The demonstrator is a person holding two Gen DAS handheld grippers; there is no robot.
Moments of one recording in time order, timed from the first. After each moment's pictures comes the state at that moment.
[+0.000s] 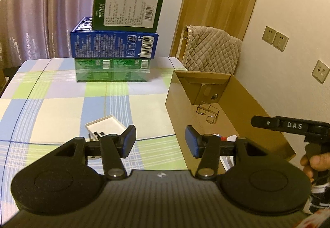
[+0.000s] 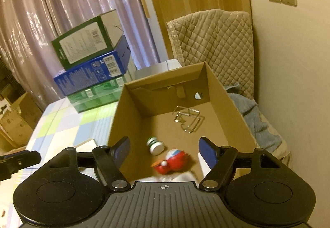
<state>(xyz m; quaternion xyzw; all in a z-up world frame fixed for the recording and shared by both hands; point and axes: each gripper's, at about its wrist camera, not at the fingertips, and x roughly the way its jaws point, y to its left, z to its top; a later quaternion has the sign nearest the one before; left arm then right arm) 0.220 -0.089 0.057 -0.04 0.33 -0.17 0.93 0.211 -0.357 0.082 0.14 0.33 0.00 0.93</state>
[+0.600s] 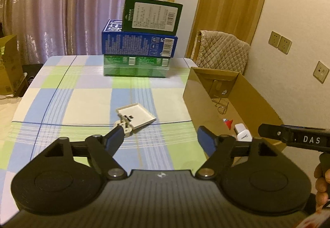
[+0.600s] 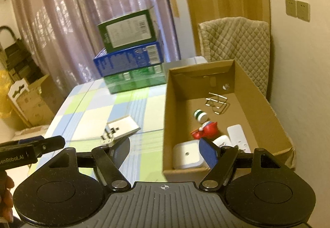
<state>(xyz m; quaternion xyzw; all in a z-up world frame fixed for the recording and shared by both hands) 0.147 -0.029 0.071 -0.04 0.32 -0.13 0.94 0.136 -0.265 0.104 0.09 0.33 0.05 0.94</state>
